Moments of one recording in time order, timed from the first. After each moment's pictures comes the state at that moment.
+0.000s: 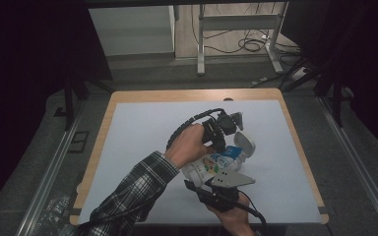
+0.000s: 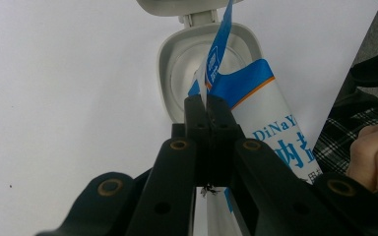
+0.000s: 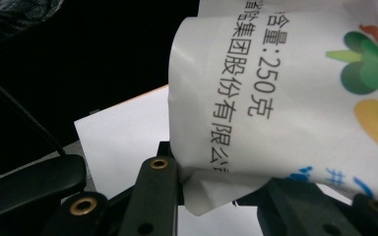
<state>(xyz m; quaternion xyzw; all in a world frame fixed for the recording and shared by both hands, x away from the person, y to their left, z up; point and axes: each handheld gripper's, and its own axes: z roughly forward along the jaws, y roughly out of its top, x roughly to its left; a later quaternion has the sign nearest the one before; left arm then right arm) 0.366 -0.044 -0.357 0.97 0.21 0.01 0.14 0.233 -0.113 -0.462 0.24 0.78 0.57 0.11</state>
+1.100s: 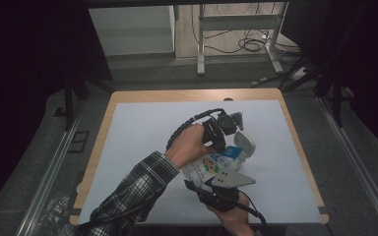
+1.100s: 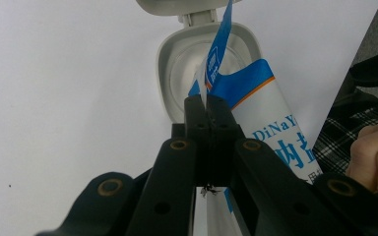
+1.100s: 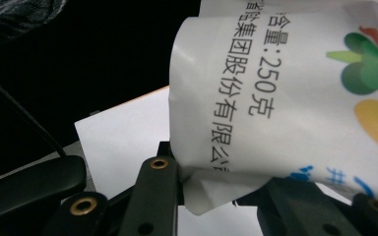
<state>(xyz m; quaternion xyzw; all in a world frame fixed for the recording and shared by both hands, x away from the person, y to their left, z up) 0.366 -0.044 -0.357 0.97 0.21 0.01 0.14 0.232 -0.113 -0.461 0.24 0.78 0.57 0.11</state>
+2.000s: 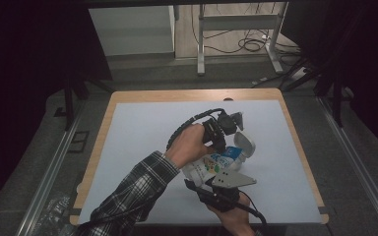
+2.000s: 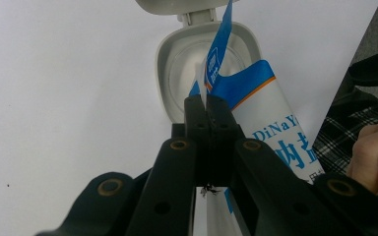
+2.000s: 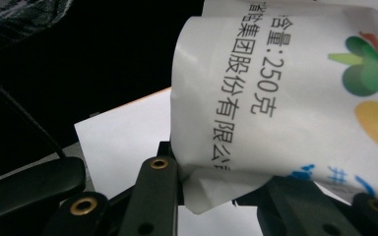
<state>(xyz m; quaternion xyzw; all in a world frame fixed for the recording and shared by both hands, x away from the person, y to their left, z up) 0.367 -0.045 -0.357 0.97 0.21 0.00 0.14 0.232 -0.114 -0.459 0.23 0.78 0.58 0.11</state>
